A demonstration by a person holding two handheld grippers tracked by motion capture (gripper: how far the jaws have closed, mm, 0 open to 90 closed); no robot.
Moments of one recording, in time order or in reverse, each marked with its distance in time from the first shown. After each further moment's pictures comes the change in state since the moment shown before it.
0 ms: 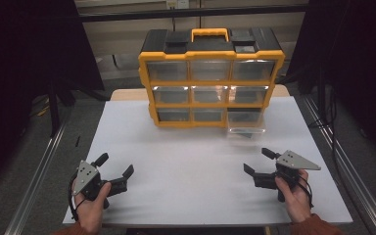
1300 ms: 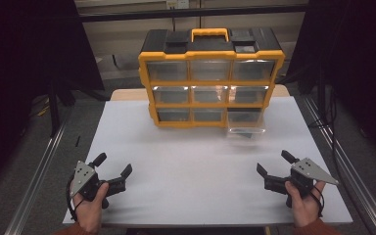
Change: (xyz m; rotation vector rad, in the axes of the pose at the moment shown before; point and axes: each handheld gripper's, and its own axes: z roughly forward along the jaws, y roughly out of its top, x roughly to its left) left arm 0.002 0.001 -0.004 -0.020 0.011 -0.013; right arm -0.001 -0.007 -0.032 -0.082 -0.206 0.049
